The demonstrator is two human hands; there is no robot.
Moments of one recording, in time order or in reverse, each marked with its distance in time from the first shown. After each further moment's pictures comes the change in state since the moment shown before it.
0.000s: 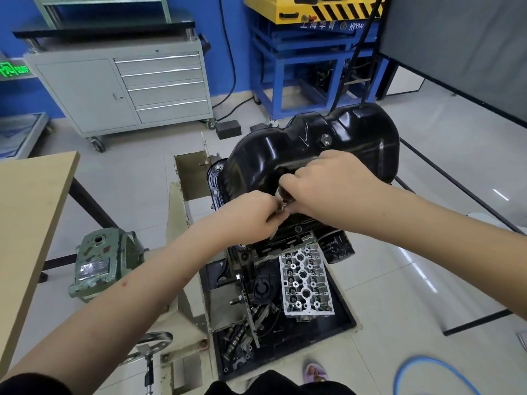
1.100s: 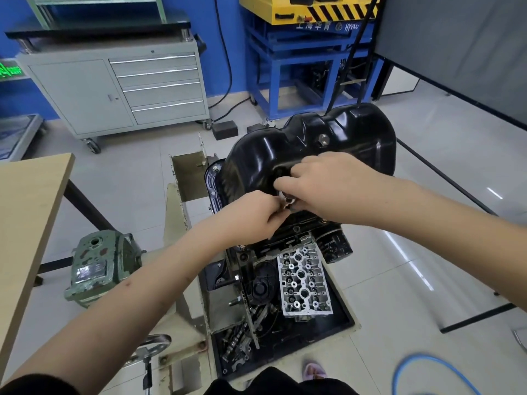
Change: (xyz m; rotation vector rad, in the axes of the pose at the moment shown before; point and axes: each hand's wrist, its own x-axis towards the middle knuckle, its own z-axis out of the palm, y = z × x) left_hand 0.002 0.002 0.004 -0.039 0.015 0.022; right_hand 0.004 0.009 0.006 0.021 -0.023 -0.064
